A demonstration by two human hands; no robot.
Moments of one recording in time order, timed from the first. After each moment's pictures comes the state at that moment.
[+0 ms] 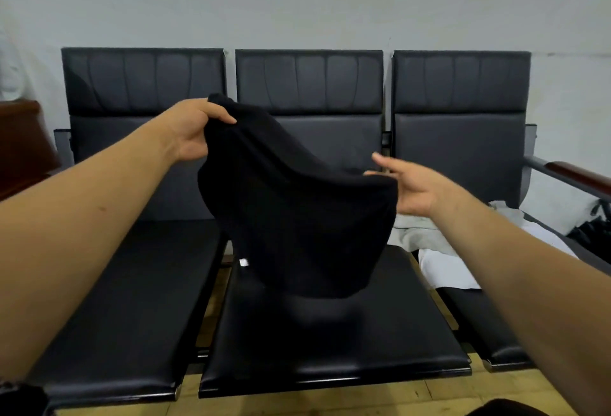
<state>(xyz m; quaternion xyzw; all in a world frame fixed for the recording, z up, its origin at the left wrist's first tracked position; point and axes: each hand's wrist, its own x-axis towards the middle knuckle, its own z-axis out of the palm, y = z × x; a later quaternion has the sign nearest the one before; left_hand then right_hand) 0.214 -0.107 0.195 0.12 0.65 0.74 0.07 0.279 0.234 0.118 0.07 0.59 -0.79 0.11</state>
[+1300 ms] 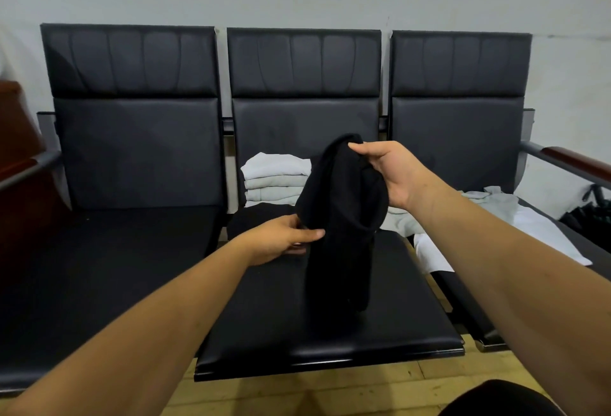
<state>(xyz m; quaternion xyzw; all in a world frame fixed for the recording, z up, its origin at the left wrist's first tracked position) 0.256 -0.014 0.009 0.18 0.74 0.58 0.28 0.286 0.203 0.111 -0.01 0.56 -0.82 0.12</state>
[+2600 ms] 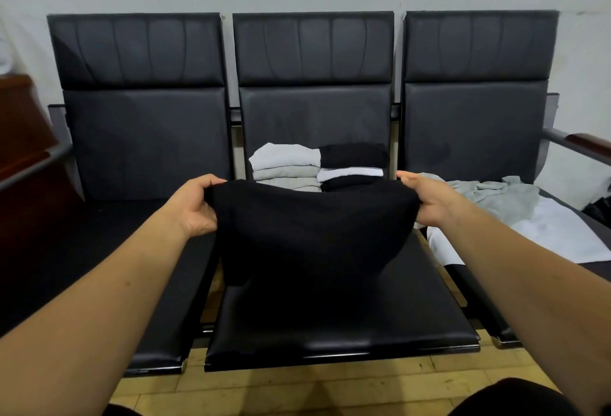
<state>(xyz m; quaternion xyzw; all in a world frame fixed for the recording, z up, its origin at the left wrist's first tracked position) 0.225 -0.121 0.041 -0.15 0.52 0.82 0.18 0.249 0.268 0.029 0.24 0.57 -0.78 -0.02</state>
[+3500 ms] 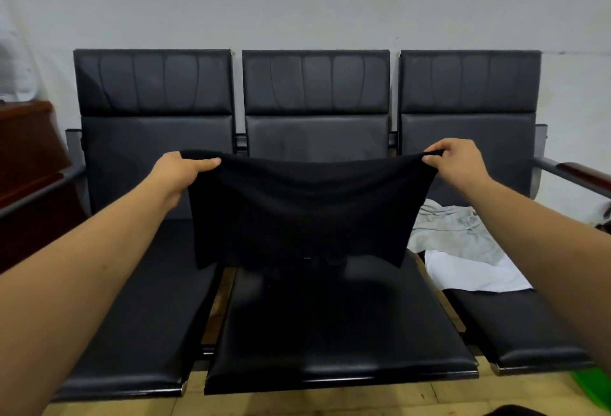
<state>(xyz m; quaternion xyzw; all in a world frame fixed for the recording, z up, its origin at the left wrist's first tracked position) 0.217 -0.144 0.124 -0.05 0.77 0.63 -0.08 0.242 0.316 0.115 0.11 0.88 -0.37 -0.29</state>
